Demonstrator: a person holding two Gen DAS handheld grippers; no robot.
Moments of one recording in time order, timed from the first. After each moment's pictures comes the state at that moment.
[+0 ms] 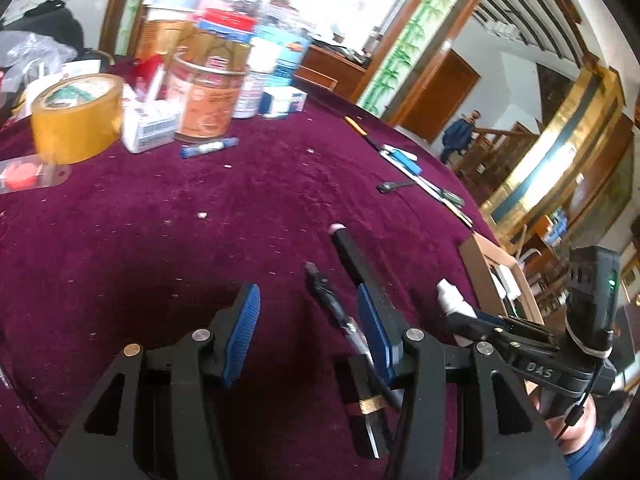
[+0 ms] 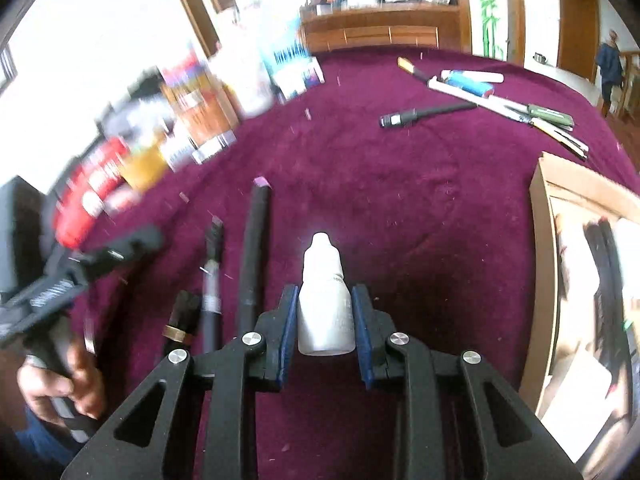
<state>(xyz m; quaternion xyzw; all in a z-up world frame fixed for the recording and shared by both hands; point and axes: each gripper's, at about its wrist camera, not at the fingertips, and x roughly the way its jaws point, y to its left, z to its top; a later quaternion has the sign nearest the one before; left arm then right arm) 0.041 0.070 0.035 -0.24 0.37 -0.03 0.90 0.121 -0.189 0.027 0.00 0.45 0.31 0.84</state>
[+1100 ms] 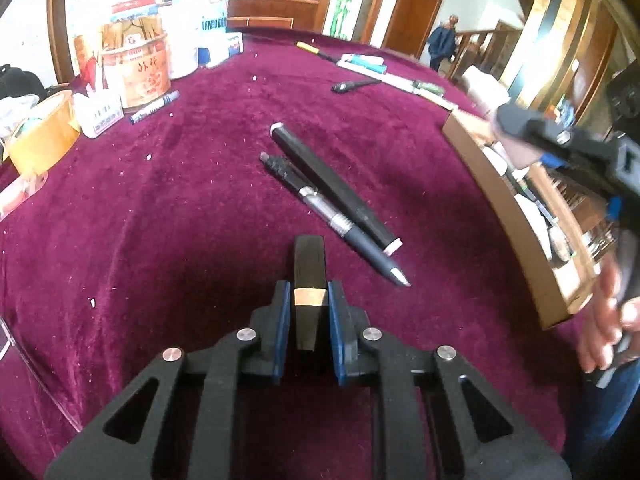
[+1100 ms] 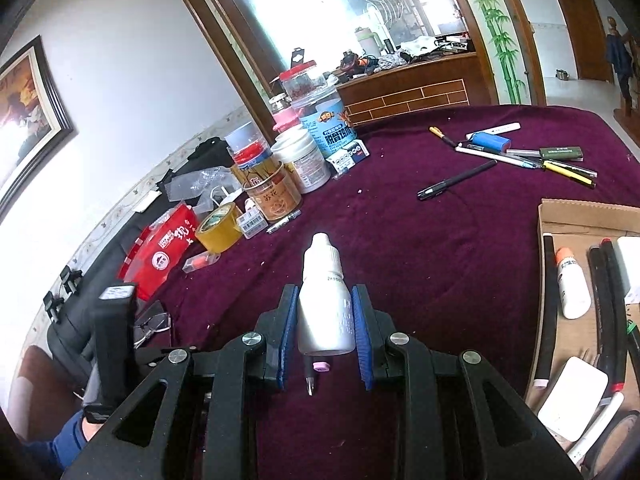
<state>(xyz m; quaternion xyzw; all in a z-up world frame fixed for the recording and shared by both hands) 0.014 0.002 0.031 -0.09 0.45 -0.05 0.88 0.105 -0.211 0.071 0.09 0.38 0.38 0.84</state>
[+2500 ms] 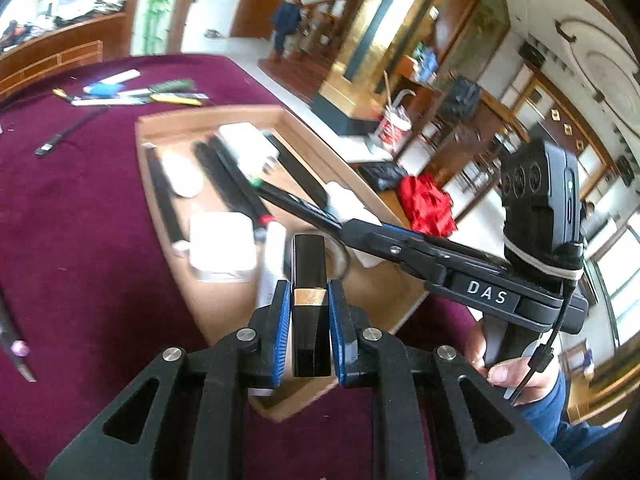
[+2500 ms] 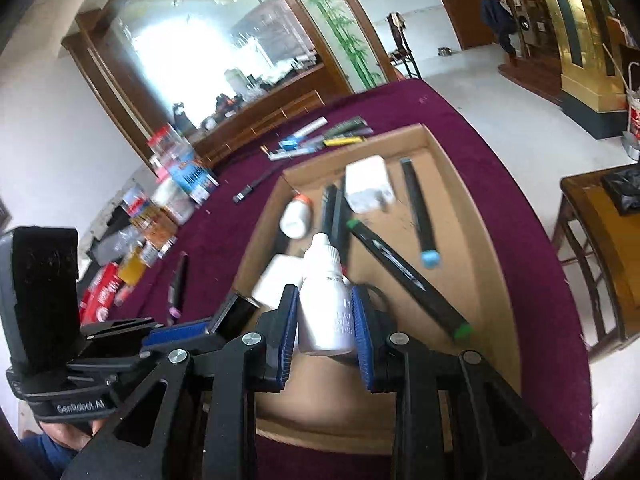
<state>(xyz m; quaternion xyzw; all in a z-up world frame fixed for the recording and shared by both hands) 0.043 -0.232 0.074 -0.05 0.45 -0.31 0.84 0.059 -0.436 0.046 0.17 0.40 0.19 0.88</state>
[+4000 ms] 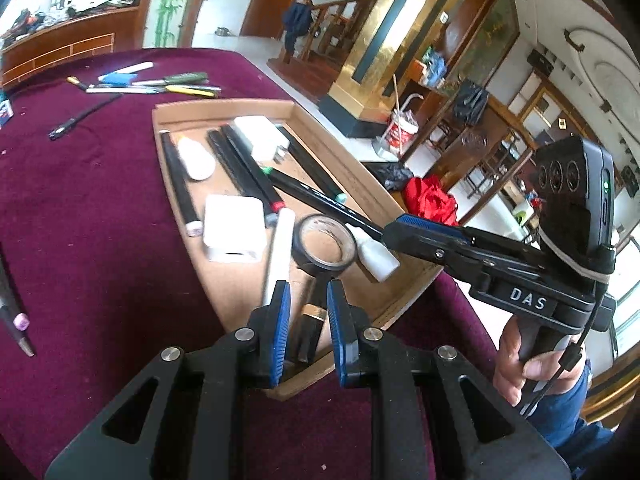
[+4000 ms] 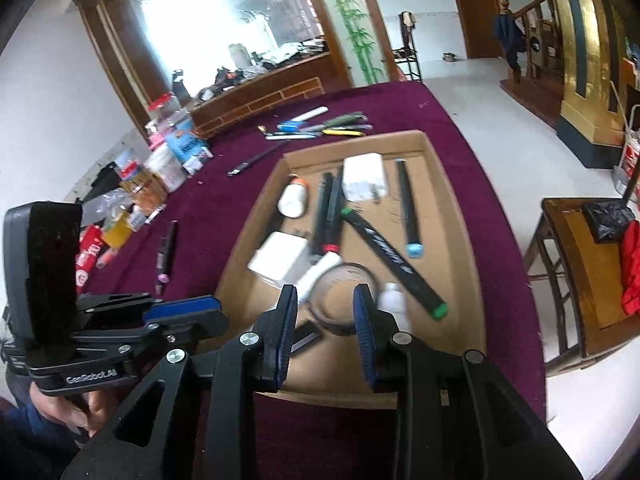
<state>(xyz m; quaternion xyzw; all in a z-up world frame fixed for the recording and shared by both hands) 0.029 -0.212 0.078 -0.07 0.45 -0.29 0.84 0.037 -0.418 0.077 0.10 0.41 0.20 0.89</state>
